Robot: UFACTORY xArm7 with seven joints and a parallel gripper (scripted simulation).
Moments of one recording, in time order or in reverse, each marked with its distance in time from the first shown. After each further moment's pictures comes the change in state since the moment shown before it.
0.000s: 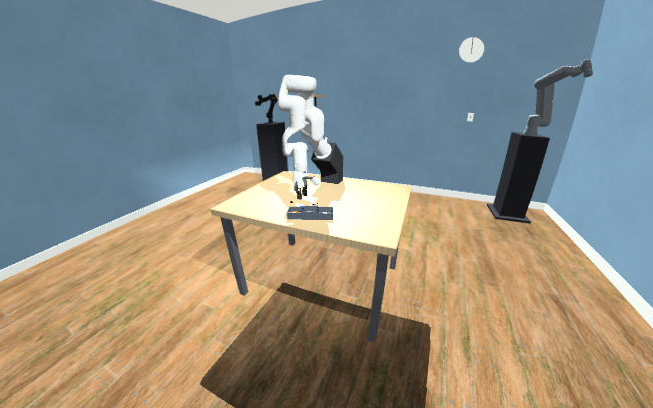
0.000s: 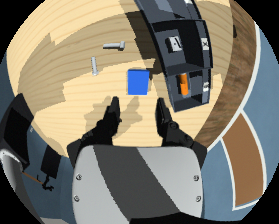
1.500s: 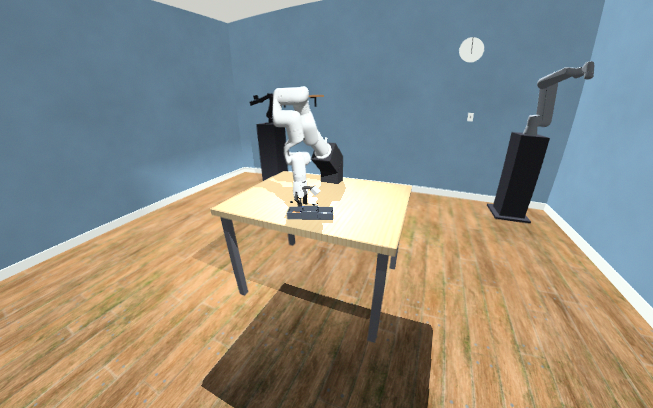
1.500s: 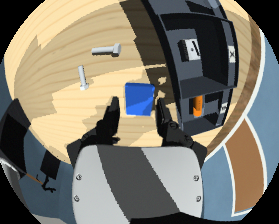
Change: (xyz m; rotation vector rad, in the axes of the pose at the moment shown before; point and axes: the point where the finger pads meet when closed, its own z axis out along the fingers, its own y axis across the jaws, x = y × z) arm -0.001 -0.001 0.057 0.041 0.024 0.002
